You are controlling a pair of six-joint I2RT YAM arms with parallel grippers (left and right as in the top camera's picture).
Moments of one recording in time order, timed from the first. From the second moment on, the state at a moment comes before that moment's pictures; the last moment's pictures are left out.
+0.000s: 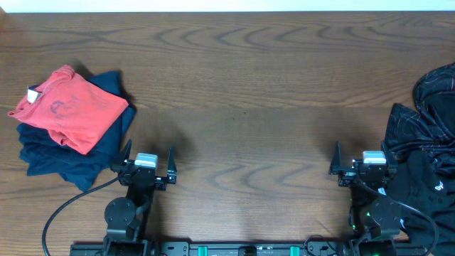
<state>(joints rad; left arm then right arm) -0.09 0.01 0.02 -0.11 0.03 0.14 0.09 0.03 0.01 -0.06 0.16 -0.15</state>
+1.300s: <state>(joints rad) -0.09 0.25 0.36 -0.46 0.14 -0.17 0.09 0.36 0.40 -0.49 0.26 0.09</state>
